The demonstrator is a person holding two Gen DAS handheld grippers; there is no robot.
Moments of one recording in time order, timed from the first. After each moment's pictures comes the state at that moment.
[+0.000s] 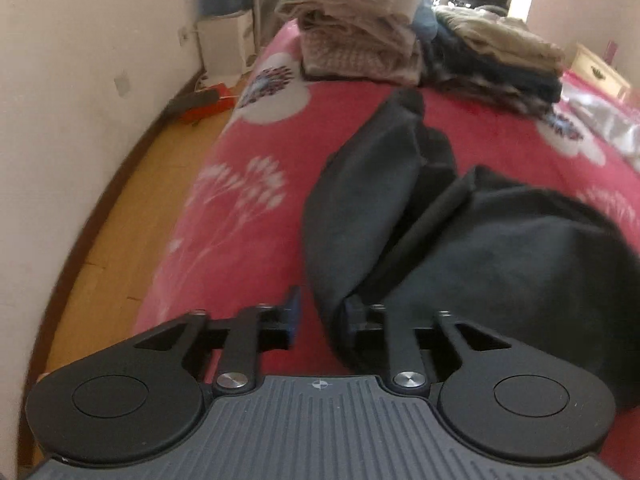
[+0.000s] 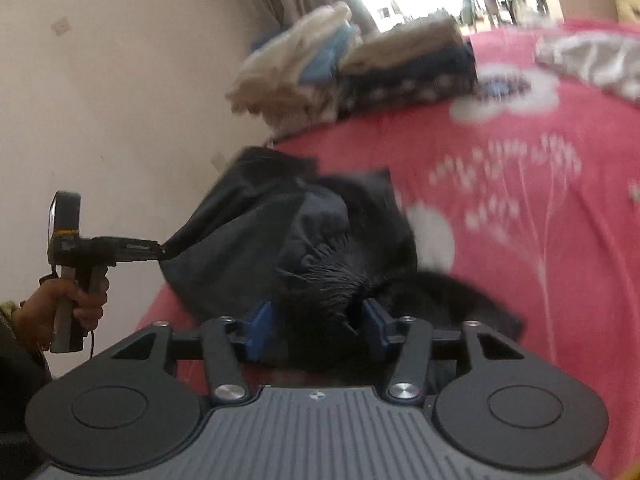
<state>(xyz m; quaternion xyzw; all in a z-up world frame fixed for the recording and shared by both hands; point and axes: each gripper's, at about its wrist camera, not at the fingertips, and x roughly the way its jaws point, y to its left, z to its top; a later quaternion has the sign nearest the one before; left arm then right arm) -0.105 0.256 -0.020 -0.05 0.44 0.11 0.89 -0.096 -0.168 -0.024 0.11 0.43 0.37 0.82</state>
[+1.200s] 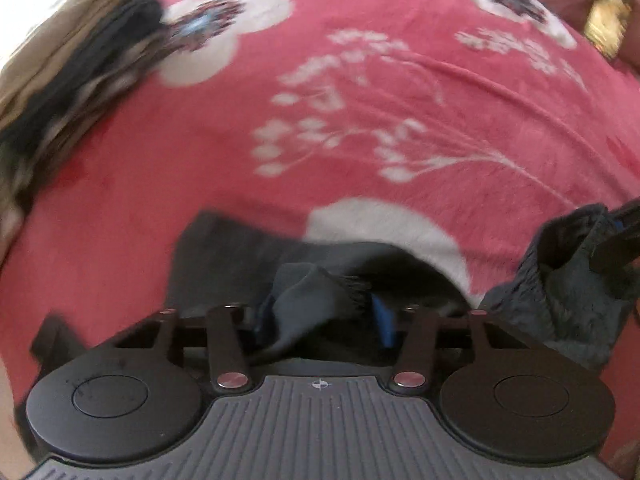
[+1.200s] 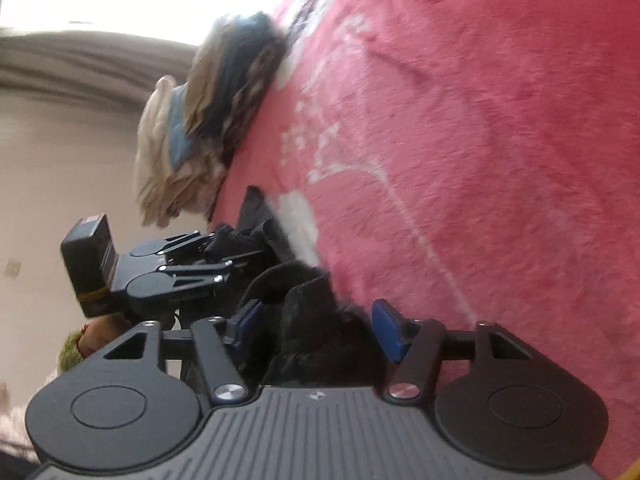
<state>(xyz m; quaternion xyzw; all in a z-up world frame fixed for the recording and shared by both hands) 0.051 0.033 -0.055 0.24 0.52 -0.28 0.77 -0.050 -0.280 -0.121 0.43 0.50 0.25 0.71</state>
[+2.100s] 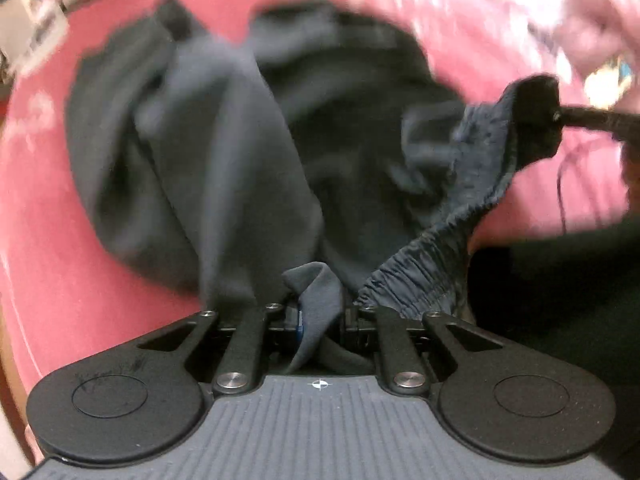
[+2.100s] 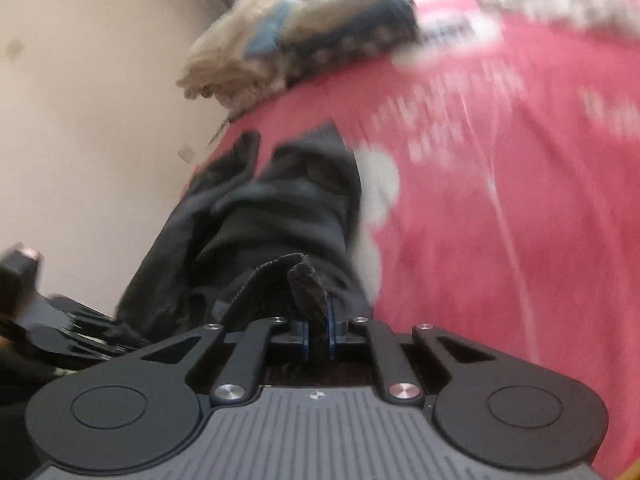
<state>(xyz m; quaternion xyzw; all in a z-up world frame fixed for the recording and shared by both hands) -0.119 0.171 -0.028 0.02 0.57 -0.19 0.80 -0.102 -0.200 -0.038 0.12 0.45 0.32 0.83</state>
